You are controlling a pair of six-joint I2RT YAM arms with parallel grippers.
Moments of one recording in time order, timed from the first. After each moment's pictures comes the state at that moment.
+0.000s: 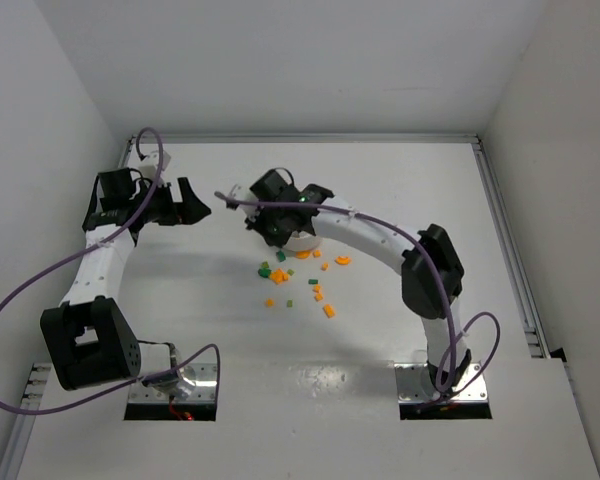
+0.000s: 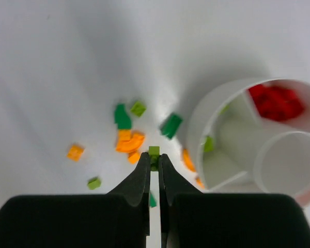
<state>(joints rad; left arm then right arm) 0.23 1.30 0.99 -0.36 0.67 -0.01 0.89 2.02 1.70 -0.67 -0.06 -0.23</state>
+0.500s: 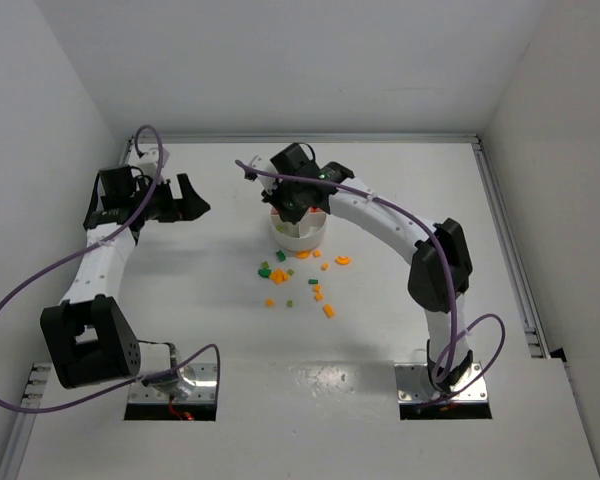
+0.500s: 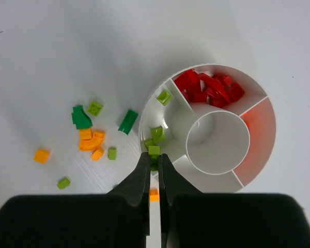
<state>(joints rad) 0.22 1.31 1.00 -0.32 0.63 -0.05 0.76 2.00 1.81 -0.72 -0.06 -0.25</state>
